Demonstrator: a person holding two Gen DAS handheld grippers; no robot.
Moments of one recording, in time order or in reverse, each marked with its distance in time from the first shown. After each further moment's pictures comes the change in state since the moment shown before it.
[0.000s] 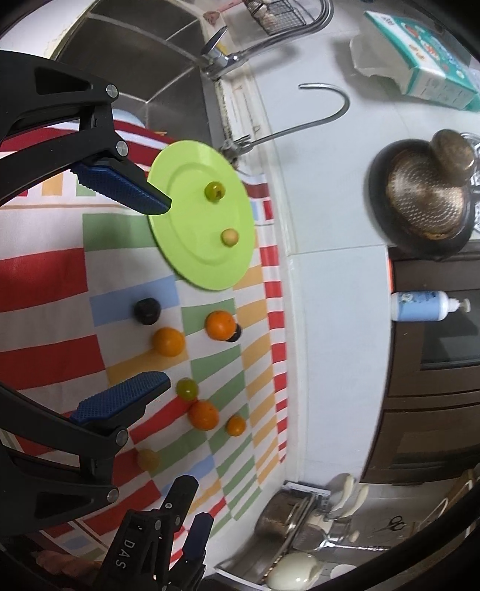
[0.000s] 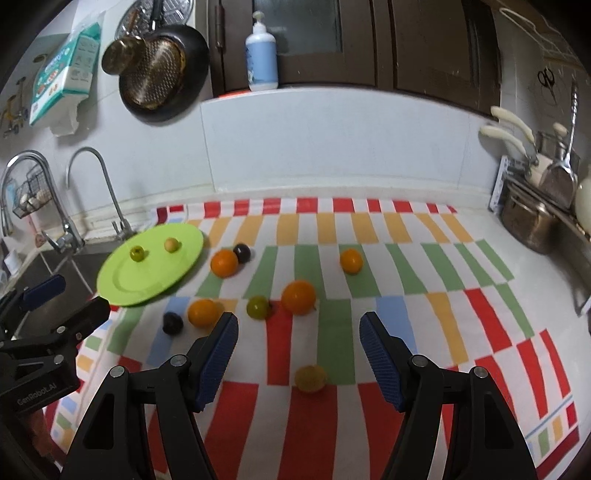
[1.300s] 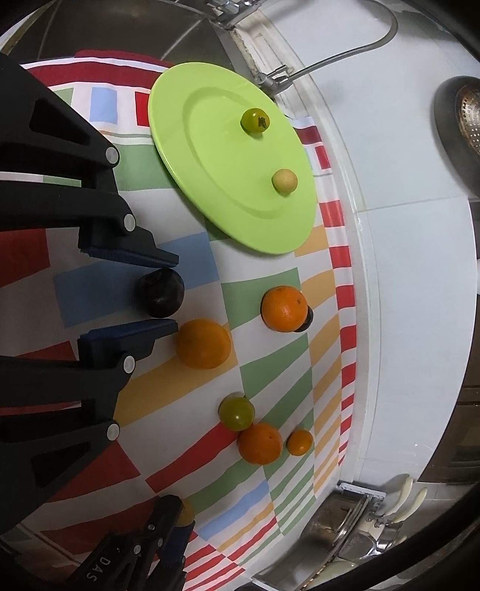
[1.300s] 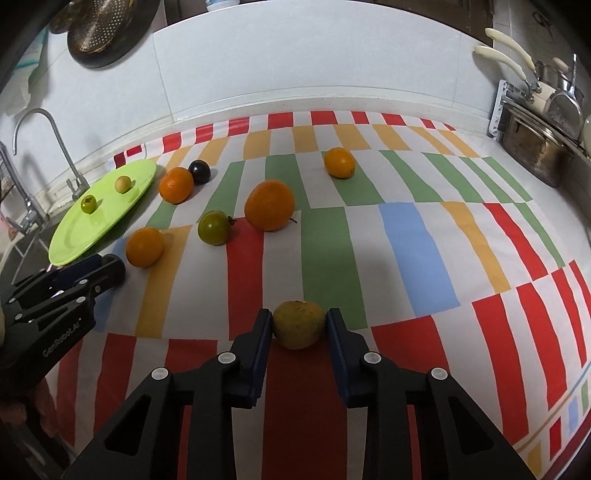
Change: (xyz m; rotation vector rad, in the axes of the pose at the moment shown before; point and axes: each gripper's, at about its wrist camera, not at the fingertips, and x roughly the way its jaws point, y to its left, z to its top) left arm 0.105 -0.011 -0.021 0.056 0.189 -0.091; right arm 0.068 -0.008 -0.041 0.082 0.203 -0.047
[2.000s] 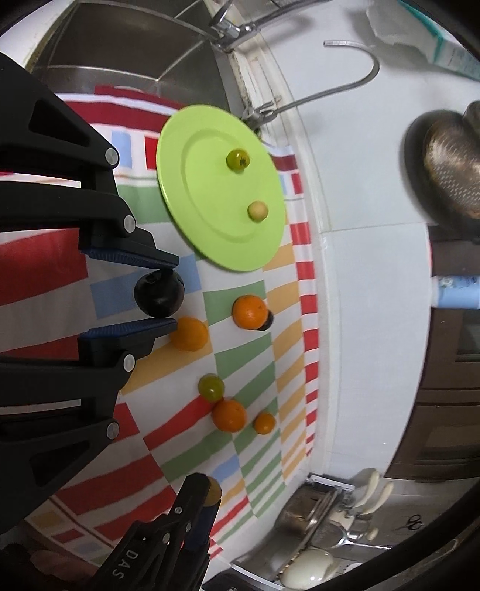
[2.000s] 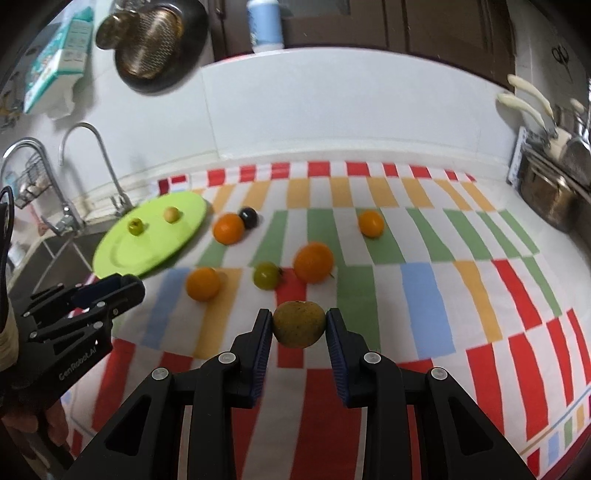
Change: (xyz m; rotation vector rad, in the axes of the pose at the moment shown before) left arm -0.072 0.004 0.002 -0.044 -0.099 0.016; right arm -0.054 0.019 0.023 -0.088 -0.142 0.113
